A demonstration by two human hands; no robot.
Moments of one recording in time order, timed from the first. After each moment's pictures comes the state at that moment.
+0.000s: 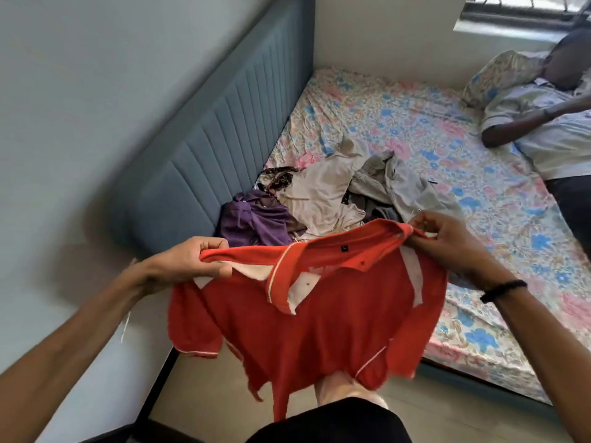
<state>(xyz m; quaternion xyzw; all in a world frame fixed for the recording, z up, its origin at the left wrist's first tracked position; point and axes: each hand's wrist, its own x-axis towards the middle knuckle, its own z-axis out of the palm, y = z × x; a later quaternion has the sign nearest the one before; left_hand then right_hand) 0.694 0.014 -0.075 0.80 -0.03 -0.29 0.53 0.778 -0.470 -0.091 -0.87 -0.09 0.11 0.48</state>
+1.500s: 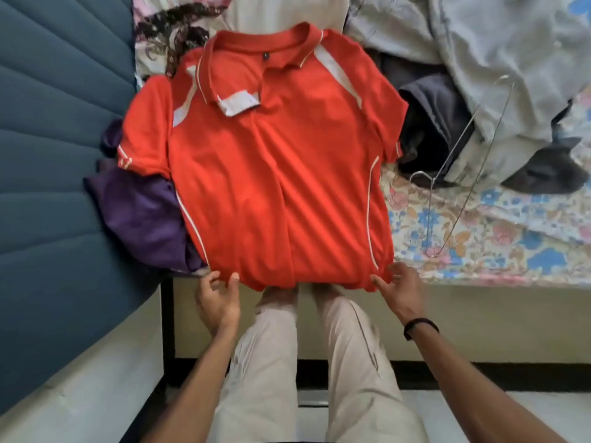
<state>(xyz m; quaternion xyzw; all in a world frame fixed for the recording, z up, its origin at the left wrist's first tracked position) 0.781 -0.032 -0.511 0.81 0.43 -0.16 0.37 0.763 -0.405 -0.508 -0.83 0.37 0.29 0.30</state>
